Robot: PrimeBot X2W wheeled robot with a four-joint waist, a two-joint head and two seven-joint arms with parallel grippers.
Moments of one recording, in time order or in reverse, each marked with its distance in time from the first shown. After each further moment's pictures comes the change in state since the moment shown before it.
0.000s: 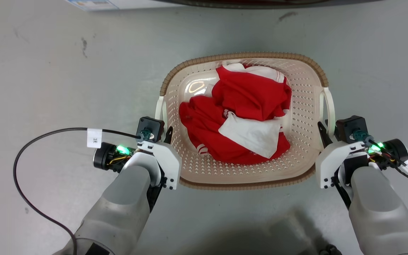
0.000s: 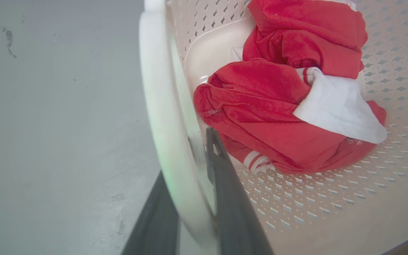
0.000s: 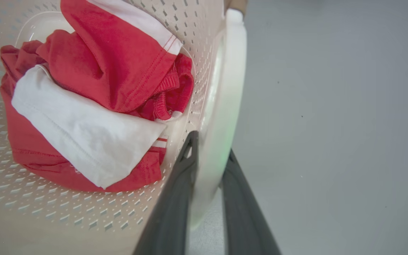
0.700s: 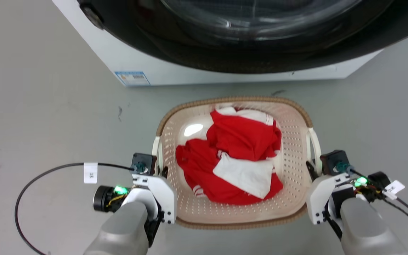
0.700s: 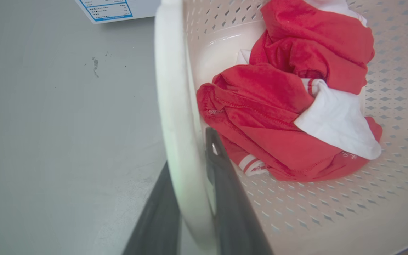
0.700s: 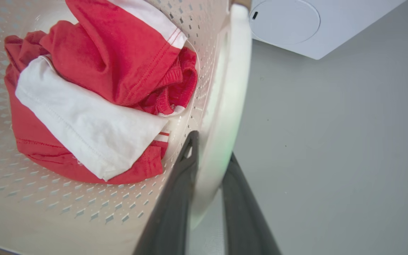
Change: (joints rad) left arm 0.127 -0.002 -0.020 0.036 -0.136 0.009 0.008; right arm 0.076 0.011 0.049 0.106 -0.010 0.000 0.000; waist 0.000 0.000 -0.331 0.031
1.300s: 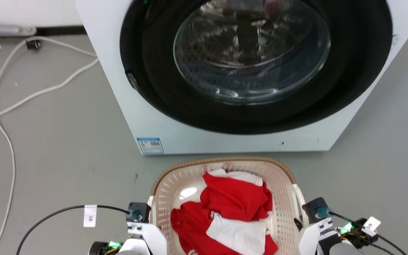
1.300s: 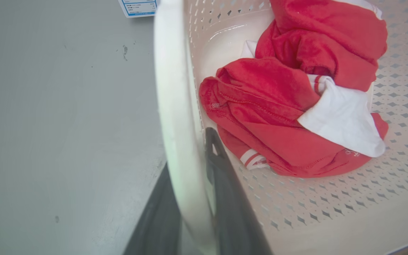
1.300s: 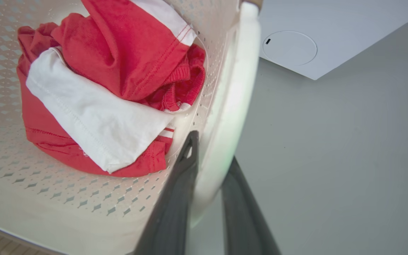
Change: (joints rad) left arm 0.189 0.015 -0.012 0.024 -0.056 -0.018 0.108; right arm 0.130 0.002 0.239 0.105 0.149 0.000 0.037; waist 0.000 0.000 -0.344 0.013
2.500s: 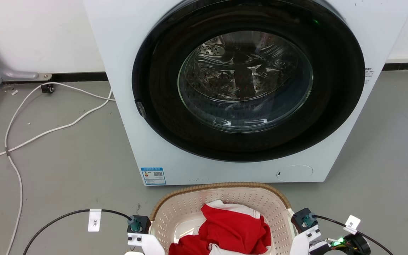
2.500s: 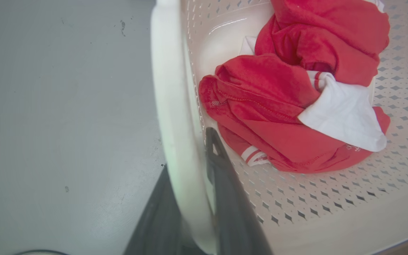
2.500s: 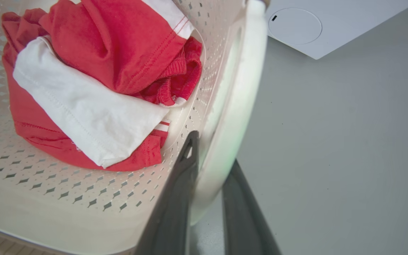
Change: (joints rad) left arm 0.039 0.013 -0.032 0.004 -0.049 -0.035 0.224; right arm 0.019 -0.002 0.270 0.007 0.249 -0.001 0.254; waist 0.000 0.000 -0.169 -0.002
